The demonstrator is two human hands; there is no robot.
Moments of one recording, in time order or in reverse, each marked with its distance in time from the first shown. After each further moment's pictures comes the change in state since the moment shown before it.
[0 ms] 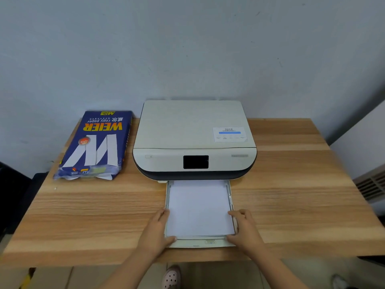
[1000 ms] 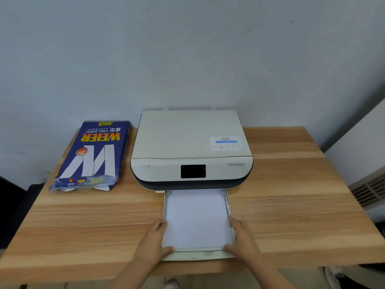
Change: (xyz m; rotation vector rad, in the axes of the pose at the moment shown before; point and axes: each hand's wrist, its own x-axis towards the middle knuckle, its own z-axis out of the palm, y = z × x) left_hand 0.005 0.001 -0.006 0.031 -0.073 0.024; right_hand 0.006 0.003 0.005 -0.024 -0.002 0.033
